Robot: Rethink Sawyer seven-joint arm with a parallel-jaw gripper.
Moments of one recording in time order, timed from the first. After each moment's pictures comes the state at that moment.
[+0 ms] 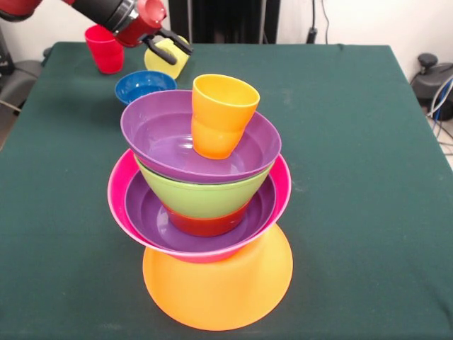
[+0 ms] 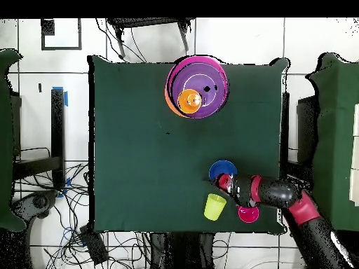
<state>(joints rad) -1.52 -0.10 0.95 1.88 -0.59 0.93 1.91</state>
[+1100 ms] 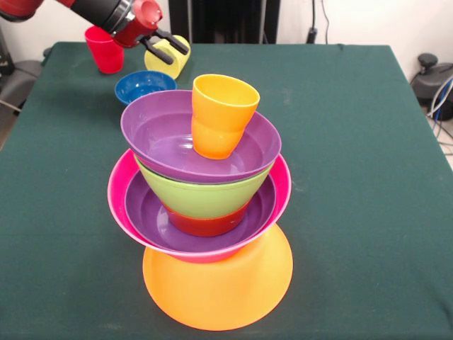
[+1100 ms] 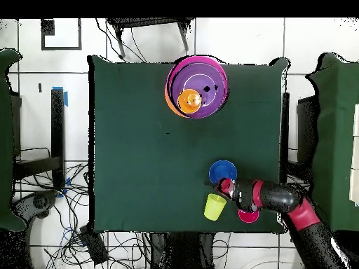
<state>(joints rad) -1.55 -0.09 0.91 1.88 -0.60 0.93 1.87</state>
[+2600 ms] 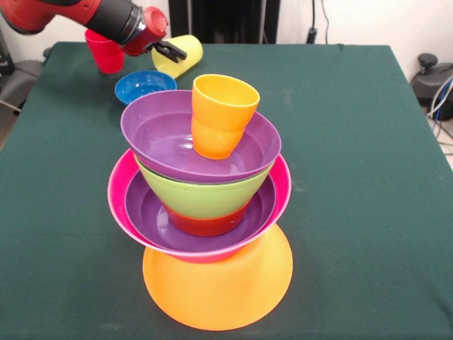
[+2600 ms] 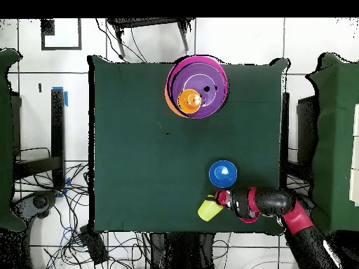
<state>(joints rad) -1.55 -0.03 0.82 1.82 -0.67 1.04 1.70</state>
